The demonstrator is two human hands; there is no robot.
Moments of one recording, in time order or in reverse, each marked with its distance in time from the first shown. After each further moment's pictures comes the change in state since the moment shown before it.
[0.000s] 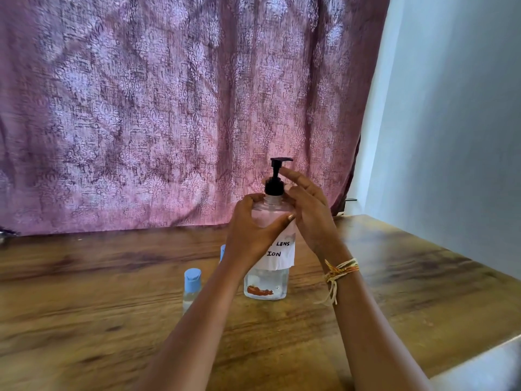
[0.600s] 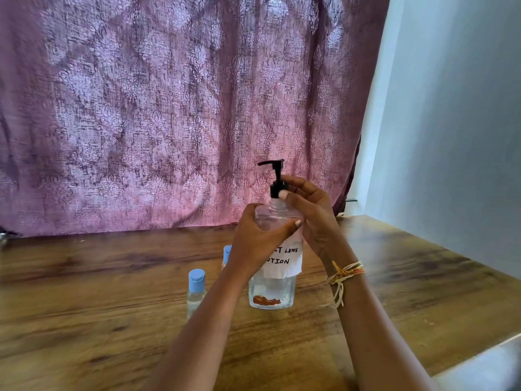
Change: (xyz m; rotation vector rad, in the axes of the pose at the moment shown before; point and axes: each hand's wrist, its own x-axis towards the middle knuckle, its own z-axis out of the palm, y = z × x) left_hand -0.012 0.007 -0.003 -0.134 -0.078 -0.071; right_hand -0.002 0.000 -0.003 -0.014 -0.013 -0.027
